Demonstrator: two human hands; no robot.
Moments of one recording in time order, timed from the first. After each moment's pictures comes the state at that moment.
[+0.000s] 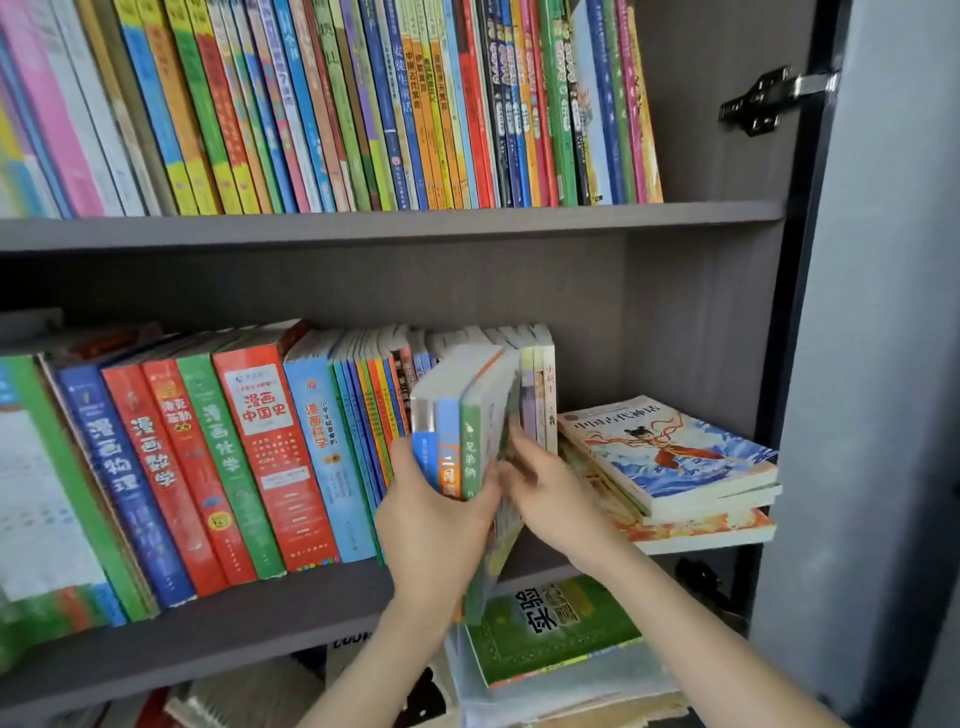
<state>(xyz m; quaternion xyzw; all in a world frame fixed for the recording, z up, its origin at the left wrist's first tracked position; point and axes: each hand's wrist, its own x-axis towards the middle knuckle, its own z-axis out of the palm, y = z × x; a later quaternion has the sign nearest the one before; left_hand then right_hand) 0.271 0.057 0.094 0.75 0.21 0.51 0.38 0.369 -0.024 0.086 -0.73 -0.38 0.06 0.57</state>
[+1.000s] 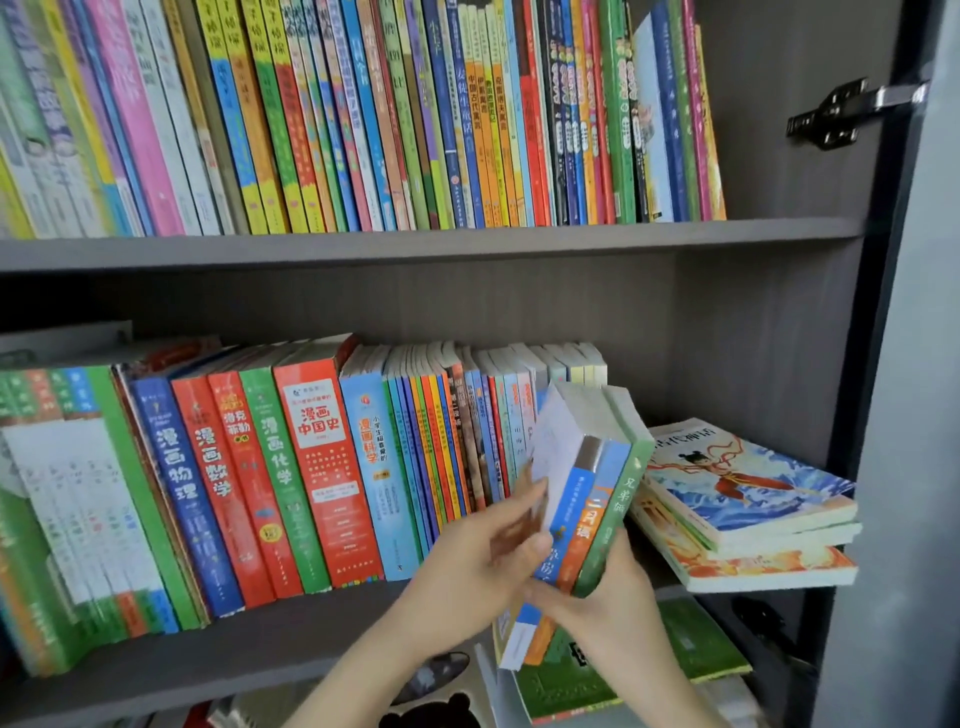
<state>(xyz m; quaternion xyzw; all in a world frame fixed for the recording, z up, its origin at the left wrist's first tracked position) 0.248 0.100 0.094 0.87 -0.06 0.20 0.45 0.322 -0.028 0.044 -0.72 -0.31 -0.02 0.62</state>
